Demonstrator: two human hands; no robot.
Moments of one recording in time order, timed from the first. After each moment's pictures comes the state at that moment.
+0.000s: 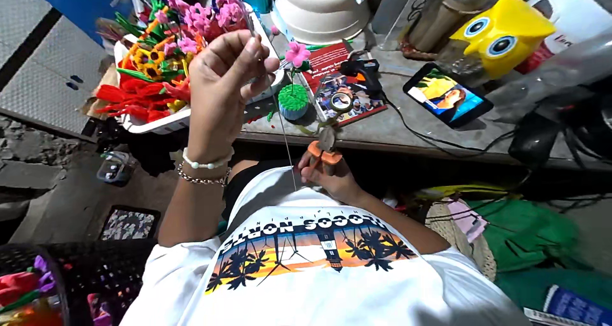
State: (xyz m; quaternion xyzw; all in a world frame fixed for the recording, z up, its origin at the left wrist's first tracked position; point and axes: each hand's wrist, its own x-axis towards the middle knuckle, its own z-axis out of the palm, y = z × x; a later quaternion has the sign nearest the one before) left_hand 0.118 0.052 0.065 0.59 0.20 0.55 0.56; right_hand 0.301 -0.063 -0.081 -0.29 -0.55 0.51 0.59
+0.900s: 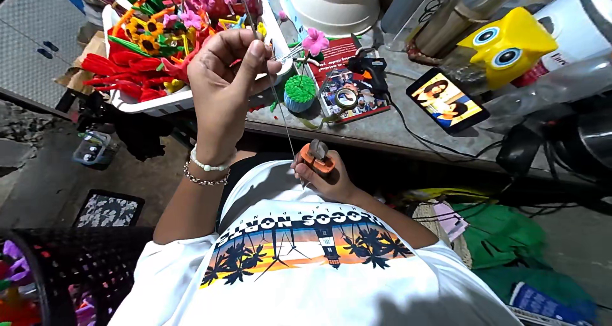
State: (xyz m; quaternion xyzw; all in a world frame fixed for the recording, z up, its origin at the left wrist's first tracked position) left_hand 0.106 0.043 0.042 0.59 0.25 0.61 0.47; right_hand 0.289 -0.058 -0.082 -0.31 -0.66 0.41 0.55
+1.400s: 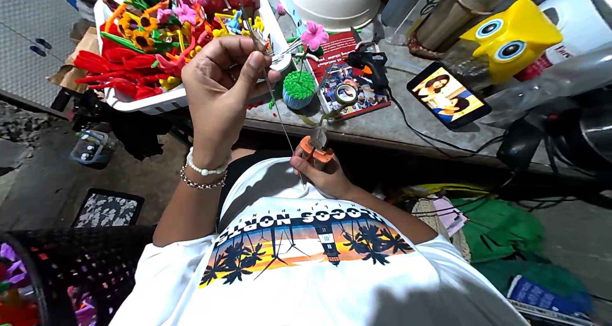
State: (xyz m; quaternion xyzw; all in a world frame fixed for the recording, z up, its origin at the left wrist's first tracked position) left_hand 0.101 0.041 0.035 0.63 0.24 0.60 0.43; right_hand 0.279 -0.060 -0.083 -0.34 -0.55 0.51 0.56
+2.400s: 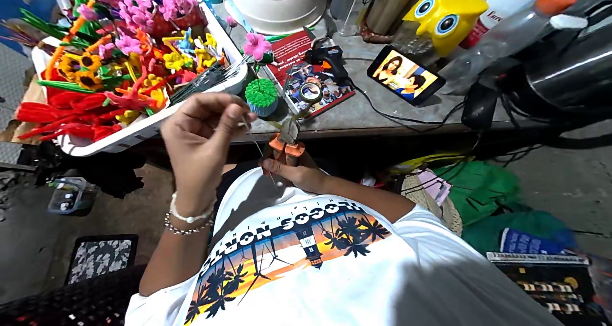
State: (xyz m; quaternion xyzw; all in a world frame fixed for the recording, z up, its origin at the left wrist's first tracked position) left_hand 0.107 0.007 0.019 0.69 0.24 0.52 0.45; right_hand 0.277 -0.052 -0.061 -0.32 -0.51 0.57 0.56
